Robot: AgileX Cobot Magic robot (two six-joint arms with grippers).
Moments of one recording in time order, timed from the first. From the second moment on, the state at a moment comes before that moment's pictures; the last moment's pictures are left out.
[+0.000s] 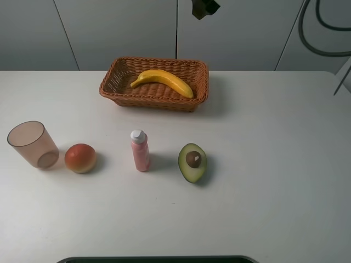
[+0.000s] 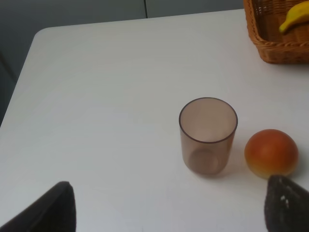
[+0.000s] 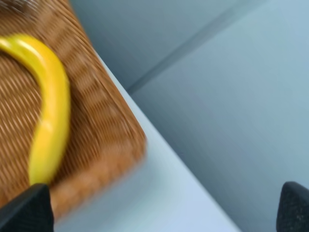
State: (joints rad) left arm -0.21 0.00 -0.51 0.09 1.08 -0.05; right arm 0.45 1.90 -1.83 -0.18 0.90 -0.44
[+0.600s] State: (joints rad) left arm -0.21 0.00 -0.51 0.09 1.08 -0.05; right arm -0.12 1.36 -1.36 0.08 1.14 -0.40
